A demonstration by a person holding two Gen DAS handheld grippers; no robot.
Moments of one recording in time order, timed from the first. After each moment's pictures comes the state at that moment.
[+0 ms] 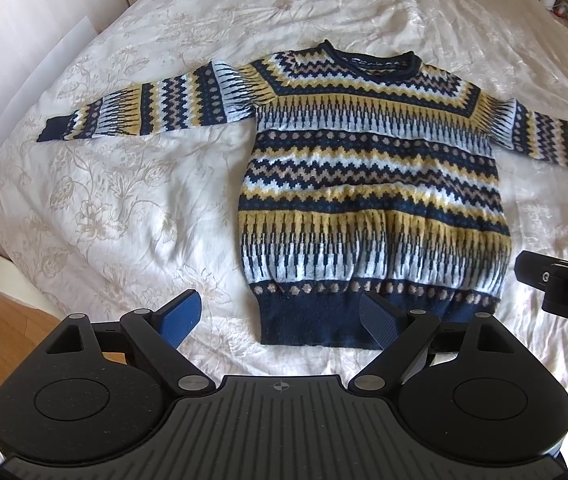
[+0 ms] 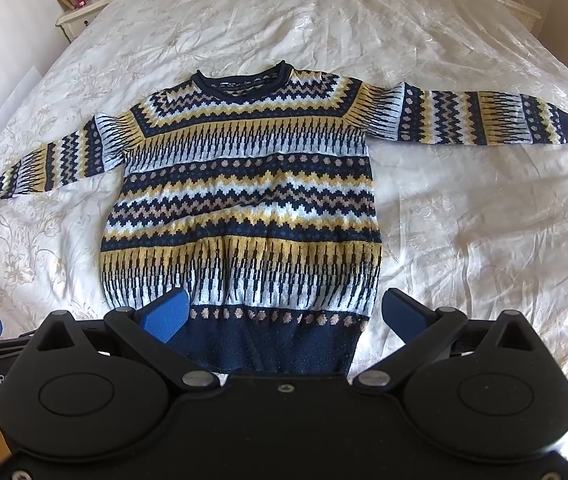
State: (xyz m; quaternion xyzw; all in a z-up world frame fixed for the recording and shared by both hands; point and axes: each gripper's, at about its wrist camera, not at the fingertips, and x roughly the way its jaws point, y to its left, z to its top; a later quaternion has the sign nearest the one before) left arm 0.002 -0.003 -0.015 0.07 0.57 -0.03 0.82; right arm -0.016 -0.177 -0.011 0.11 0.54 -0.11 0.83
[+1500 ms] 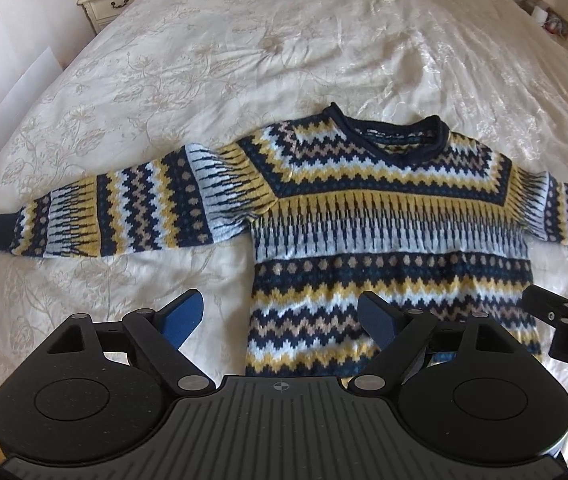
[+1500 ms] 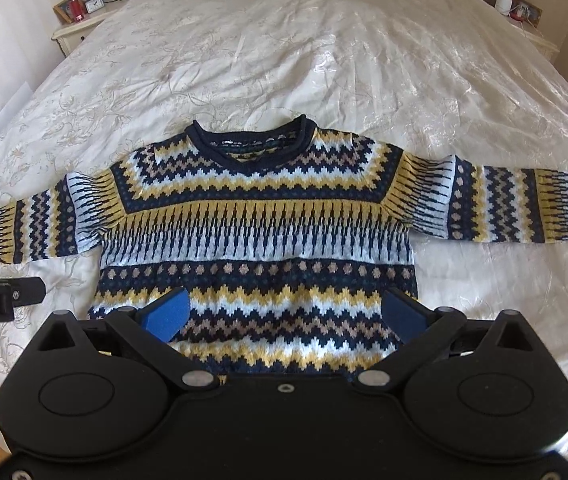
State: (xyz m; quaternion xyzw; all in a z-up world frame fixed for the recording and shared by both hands) left arm 0.185 0.002 -0.045 0.07 0.54 -0.08 0.83; right arm 0.130 -0.191 -0.054 0.08 0.51 -0.11 0.85
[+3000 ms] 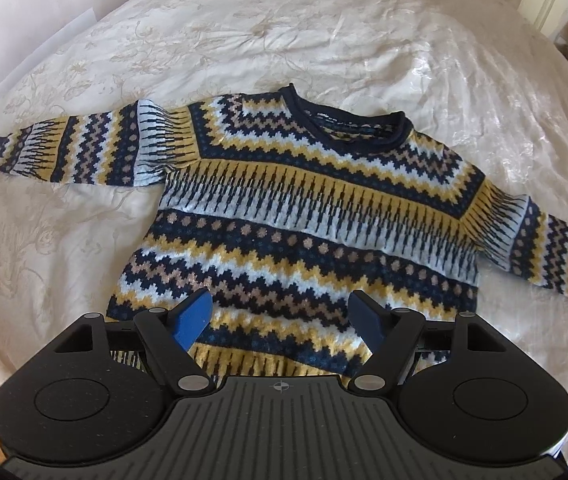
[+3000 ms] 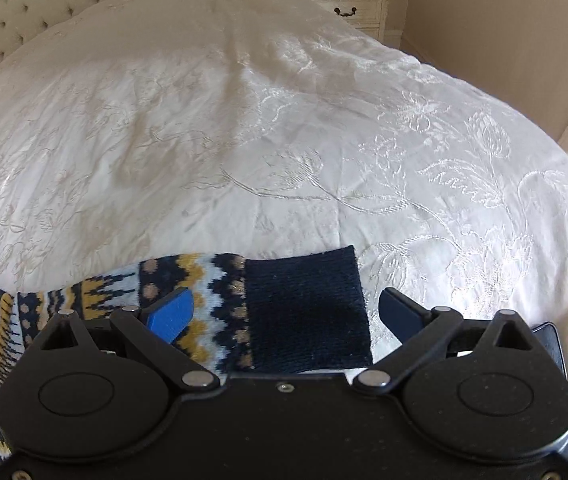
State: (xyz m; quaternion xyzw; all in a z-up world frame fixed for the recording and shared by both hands) left arm 0.133 -0.116 -0.070 0.00 0.54 0.00 0.84; right arm 0.068 -0.689 -0.104 0.18 0.47 -0.27 0.82
